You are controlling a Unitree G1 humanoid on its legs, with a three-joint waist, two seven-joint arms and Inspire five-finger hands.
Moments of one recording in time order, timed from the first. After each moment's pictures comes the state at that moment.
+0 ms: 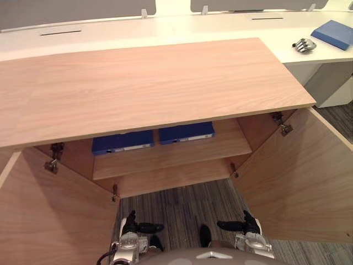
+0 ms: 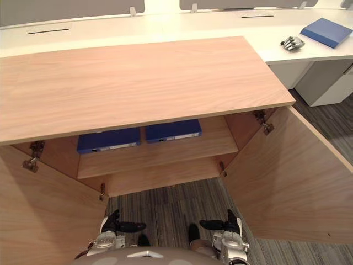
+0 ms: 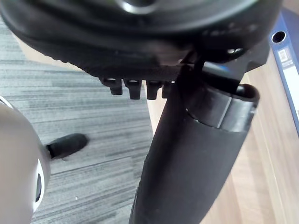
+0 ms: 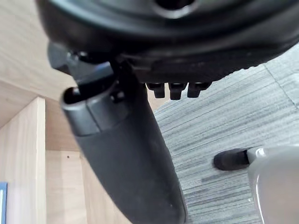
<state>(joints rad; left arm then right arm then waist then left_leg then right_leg) 0.07 0.04 0.11 0.97 0.09 0.00 0.20 0.08 0.00 -0.23 0.94 0.00 0.00 -0.21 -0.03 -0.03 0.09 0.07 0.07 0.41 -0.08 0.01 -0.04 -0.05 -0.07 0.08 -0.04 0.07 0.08</state>
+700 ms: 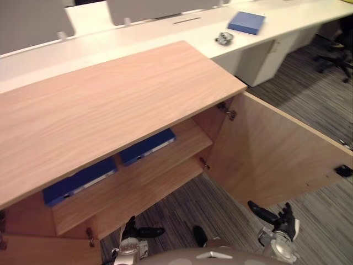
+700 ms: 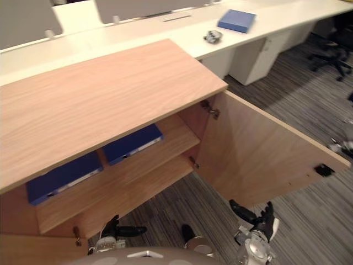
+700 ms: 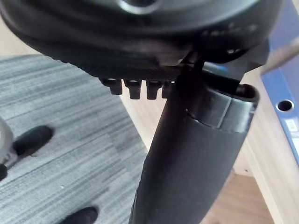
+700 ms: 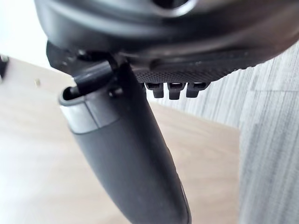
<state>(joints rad) 0.10 -0.03 0.18 0.91 0.09 0.01 0.20 0.31 0.07 -0.45 0.32 0.21 -0.06 -0.30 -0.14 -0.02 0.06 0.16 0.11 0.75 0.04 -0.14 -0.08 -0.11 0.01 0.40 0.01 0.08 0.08</state>
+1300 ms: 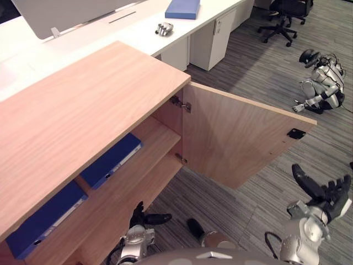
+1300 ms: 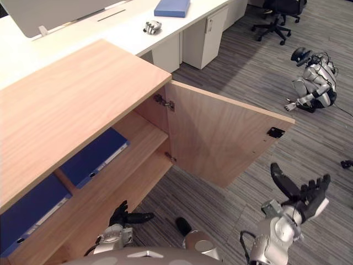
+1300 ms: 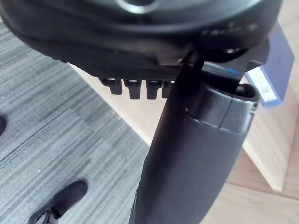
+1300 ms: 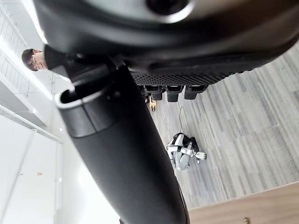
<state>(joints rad) 0.06 -0.07 0.16 0.86 0.13 0.00 0.15 0.14 0.03 -0.57 0.04 0.36 -0.14 -0.34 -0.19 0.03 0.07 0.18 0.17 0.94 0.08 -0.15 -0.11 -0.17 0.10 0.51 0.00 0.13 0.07</state>
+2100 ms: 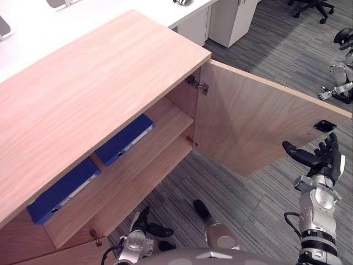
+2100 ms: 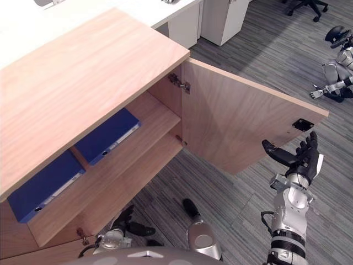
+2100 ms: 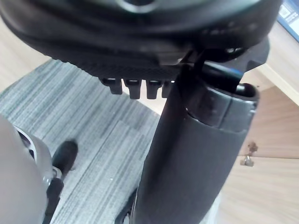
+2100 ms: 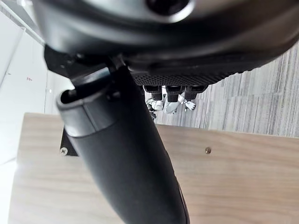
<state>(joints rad) 0.09 0.06 -0.02 0.95 0.22 -0.04 0.12 -0.05 -0.31 -0.44 0.36 0.31 -0.13 -0.17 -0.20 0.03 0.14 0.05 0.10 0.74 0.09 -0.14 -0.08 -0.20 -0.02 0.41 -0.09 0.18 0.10</state>
